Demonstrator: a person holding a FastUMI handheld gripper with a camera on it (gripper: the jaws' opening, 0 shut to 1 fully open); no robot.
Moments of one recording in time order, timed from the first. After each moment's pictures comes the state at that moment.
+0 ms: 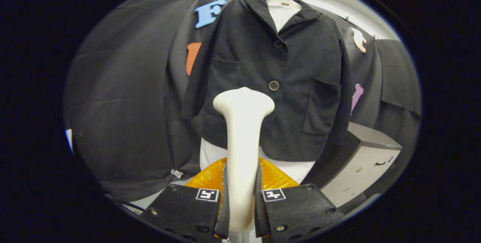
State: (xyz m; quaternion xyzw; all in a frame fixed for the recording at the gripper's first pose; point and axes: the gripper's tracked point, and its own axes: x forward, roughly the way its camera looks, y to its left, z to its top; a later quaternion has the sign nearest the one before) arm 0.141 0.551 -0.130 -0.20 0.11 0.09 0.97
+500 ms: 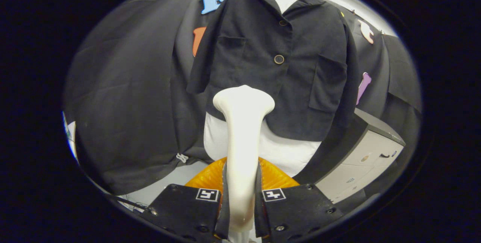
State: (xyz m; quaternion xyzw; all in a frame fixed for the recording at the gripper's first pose) arm 0.122 0.529 -0.168 -0.21 0.18 0.12 0.95
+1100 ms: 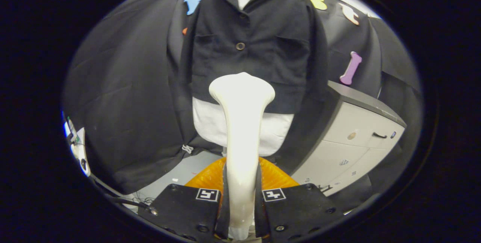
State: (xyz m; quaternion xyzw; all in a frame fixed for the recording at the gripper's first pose) arm 0.070 0.408 -0.139 -0.15 0.22 0.10 0.96
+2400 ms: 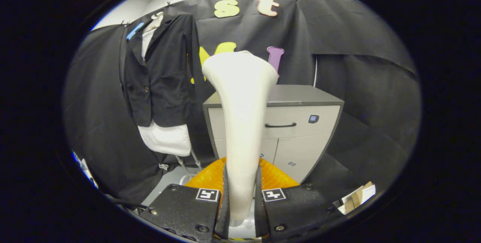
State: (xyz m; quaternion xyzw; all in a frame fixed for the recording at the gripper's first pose) arm -0.003 0.109 -0.003 -0.05 0.16 0.00 0.99
